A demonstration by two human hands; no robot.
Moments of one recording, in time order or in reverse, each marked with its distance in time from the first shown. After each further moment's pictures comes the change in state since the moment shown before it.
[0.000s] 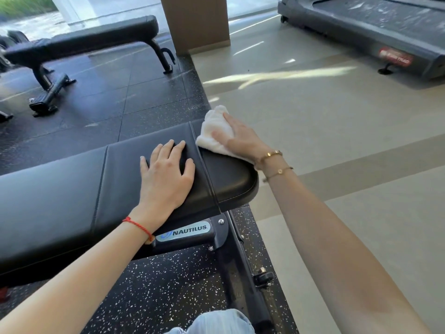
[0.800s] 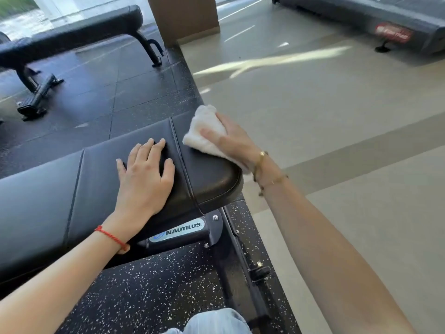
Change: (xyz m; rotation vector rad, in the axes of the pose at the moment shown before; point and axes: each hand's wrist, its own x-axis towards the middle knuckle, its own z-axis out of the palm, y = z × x) left_hand 0.003 0.003 0.005 0.040 -0.013 0.007; right_hand -0.012 0.027 0.004 0.367 0.065 0.042
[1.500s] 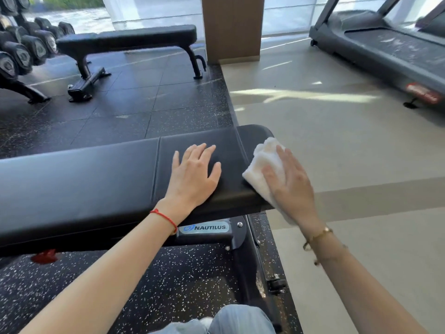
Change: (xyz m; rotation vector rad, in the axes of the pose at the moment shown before) left_hand -0.017 -0.045 -0.033 -0.055 0.013 0.088; right_hand -0.092 -0.006 0.040 -0.411 0.331 -0.132
